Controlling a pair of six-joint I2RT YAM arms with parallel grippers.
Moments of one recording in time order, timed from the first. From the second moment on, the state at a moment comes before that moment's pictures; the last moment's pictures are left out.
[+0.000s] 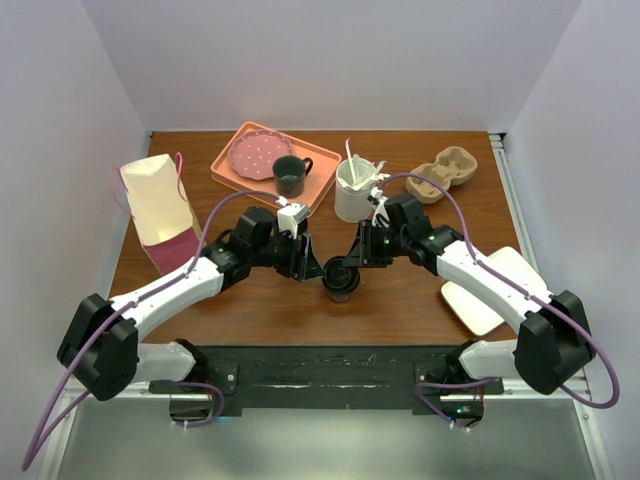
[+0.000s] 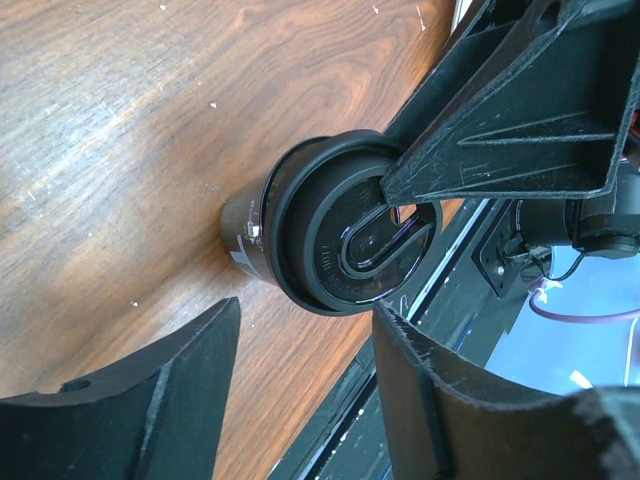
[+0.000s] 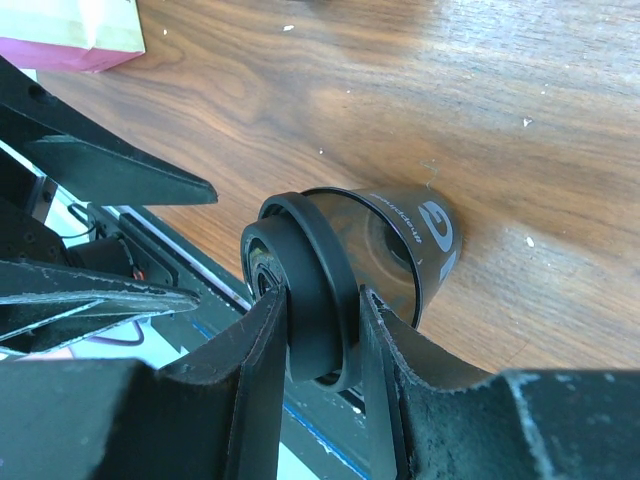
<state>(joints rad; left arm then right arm) -0.63 1.27 0.77 -0.12 0.46 -0.43 0.56 1.32 0.92 -0.42 -0.36 0.60</state>
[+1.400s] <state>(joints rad) -0.64 1.37 0.77 -0.08 0.49 -0.43 0.53 1.30 0.96 -0.55 -0.30 0.55</state>
